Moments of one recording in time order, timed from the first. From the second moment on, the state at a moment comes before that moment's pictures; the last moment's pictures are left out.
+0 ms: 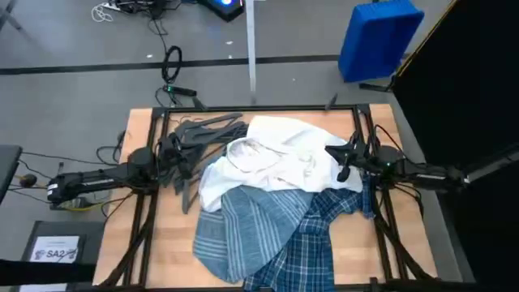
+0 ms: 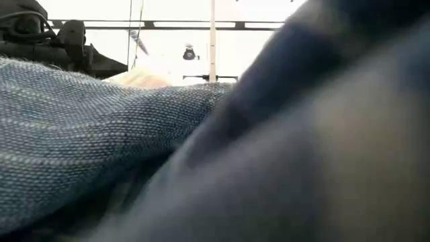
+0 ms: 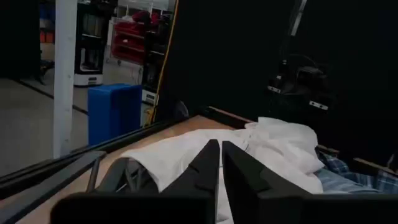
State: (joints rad) left arm 0.23 0.20 0.01 0.29 -0.21 -0.24; right arm -0.15 0.02 0.01 0.06 0.27 -0.03
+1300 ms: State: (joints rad) left arm 0.23 0.20 0.01 0.29 -0.21 -0.24; right arm -0.15 0.02 0.01 0.06 0.27 -0.03
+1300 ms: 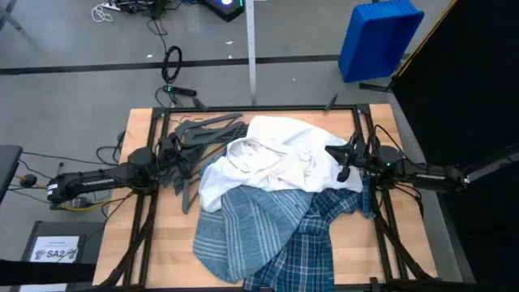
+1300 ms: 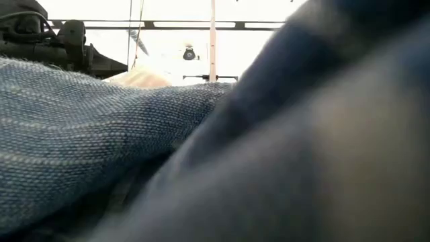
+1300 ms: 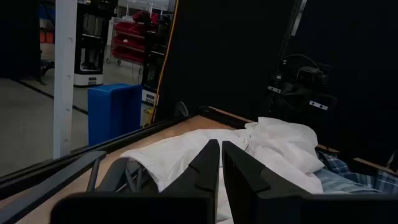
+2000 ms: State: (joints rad) left arm 0.23 0.20 0.01 0.29 -0.21 -0.24; right arm -0.15 0.02 0.01 0.06 0.27 -0.03
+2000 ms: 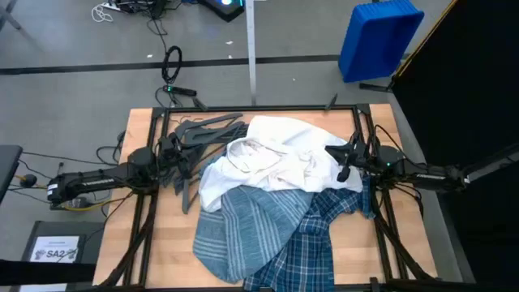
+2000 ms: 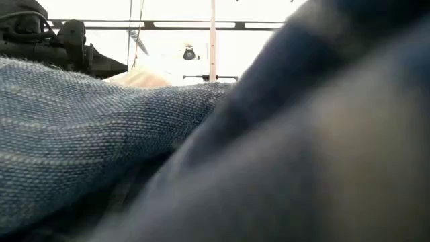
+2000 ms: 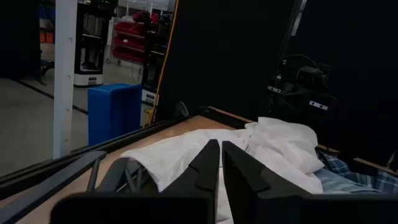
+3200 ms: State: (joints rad) left arm 0.23 0.20 0.01 0.29 -0.21 -0.24; right arm -0.15 0.62 0.29 0.45 0.08 -0.01
